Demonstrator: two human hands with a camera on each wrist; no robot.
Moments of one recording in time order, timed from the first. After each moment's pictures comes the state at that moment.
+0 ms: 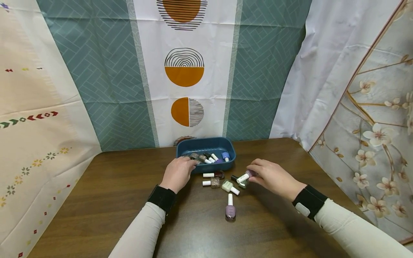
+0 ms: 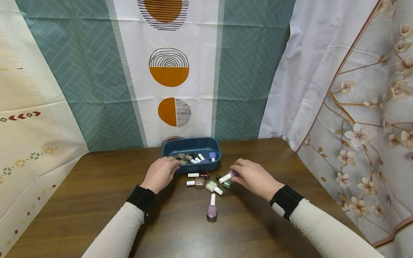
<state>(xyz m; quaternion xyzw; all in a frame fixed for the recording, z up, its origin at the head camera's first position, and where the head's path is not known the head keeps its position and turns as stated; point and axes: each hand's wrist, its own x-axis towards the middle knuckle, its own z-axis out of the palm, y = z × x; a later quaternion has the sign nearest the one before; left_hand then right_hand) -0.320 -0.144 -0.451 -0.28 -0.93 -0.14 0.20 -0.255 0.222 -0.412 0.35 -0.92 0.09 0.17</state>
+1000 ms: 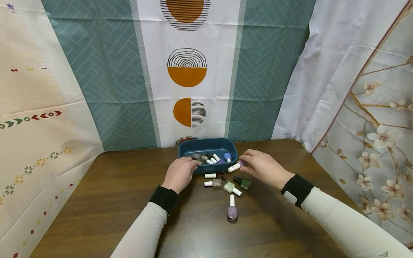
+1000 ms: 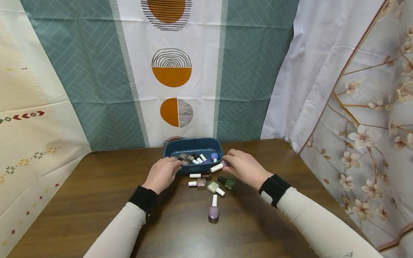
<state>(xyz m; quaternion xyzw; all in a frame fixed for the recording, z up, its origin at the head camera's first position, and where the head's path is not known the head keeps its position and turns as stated) -0.320 -0.144 -0.452 -0.28 -0.93 -0.13 0.21 -0.286 0.191 -0.393 0.35 -0.92 0.10 0.17</state>
